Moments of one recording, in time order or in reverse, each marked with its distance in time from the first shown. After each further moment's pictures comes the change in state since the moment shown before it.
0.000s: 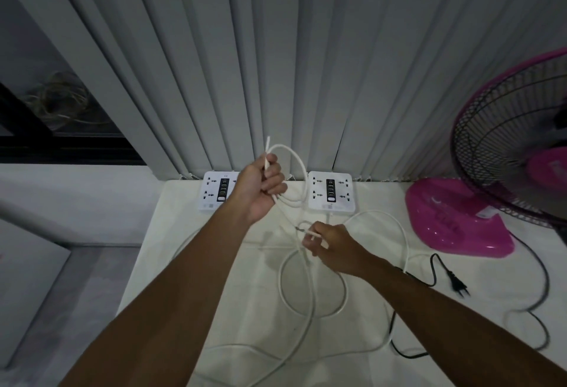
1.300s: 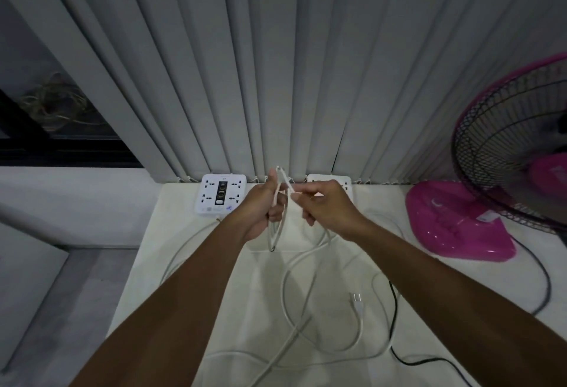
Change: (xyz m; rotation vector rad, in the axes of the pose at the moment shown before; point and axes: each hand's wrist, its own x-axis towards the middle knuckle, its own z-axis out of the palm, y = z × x) left_hand 0.012 -0.025 -0.023 0.577 0.149 -0.041; right_hand 0.050 -0.065 -0.048 0.532 0.136 0.103
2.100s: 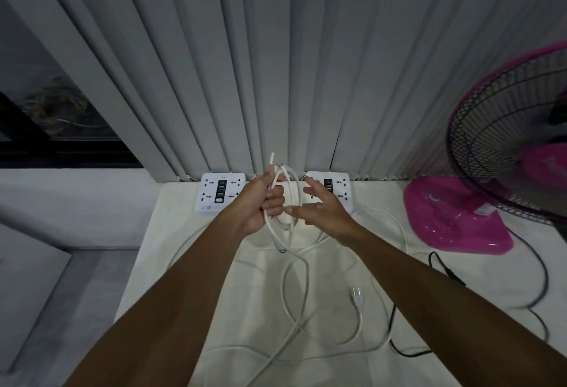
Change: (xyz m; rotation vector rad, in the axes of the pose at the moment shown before) left_hand -0.013 0.010 0.002 -0.258 -0.126 -0.060; right_hand -0.001 0.039 0.005 0.097 -0.026 0.197
